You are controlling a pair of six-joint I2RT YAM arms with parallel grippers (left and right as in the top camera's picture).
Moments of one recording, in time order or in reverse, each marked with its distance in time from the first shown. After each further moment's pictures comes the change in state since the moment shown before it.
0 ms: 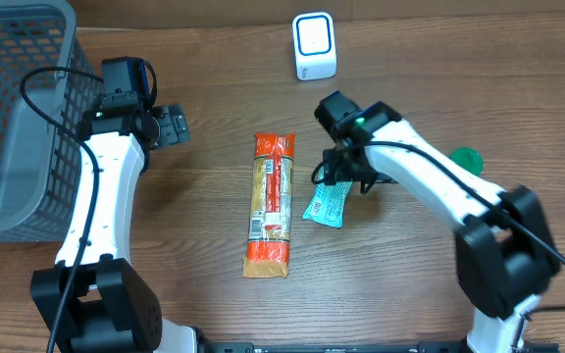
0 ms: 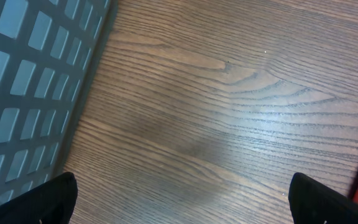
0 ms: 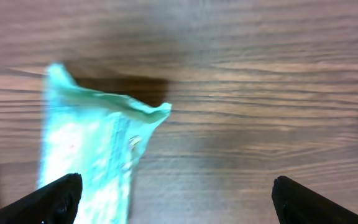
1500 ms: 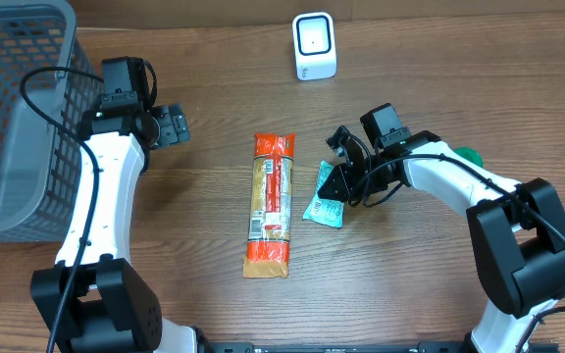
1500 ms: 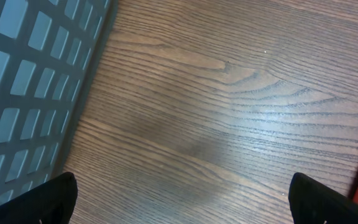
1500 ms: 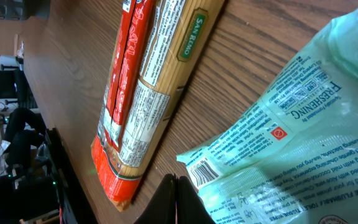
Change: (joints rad) left arm 0.000 0.000 0.000 0.000 0.000 0.000; right arm -0.167 -0.036 -0.378 0.559 -0.940 -0.468
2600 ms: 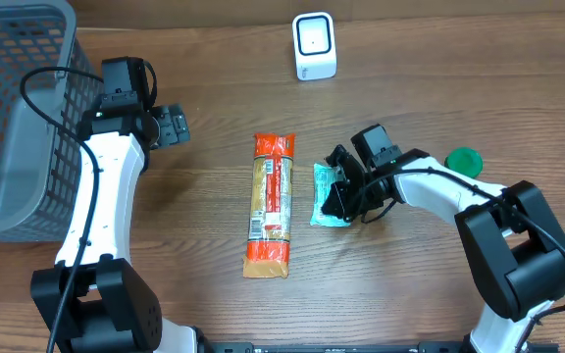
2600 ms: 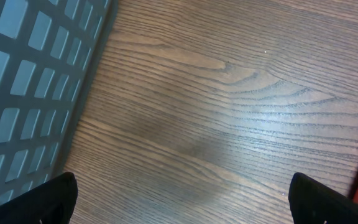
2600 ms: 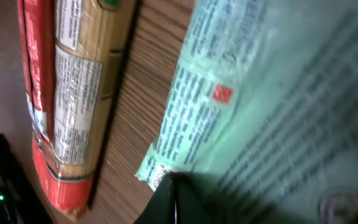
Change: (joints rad) left arm 0.000 0.000 0.000 0.000 0.000 0.000; right arm 0.056 0.002 -0.085 0.042 0.159 0.066
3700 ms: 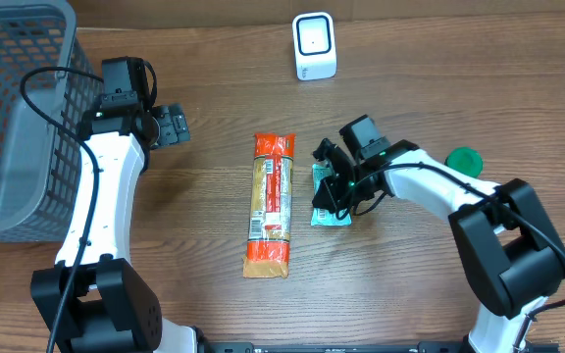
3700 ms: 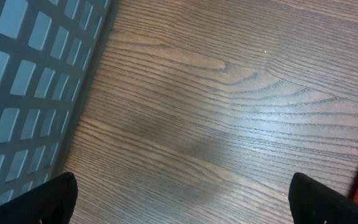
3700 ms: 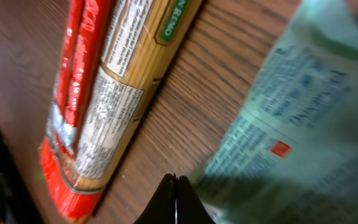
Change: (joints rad) left arm 0.000 0.000 0.000 0.000 0.000 0.000; right arm 0.048 0.032 0.071 -0.006 0.019 -0.074
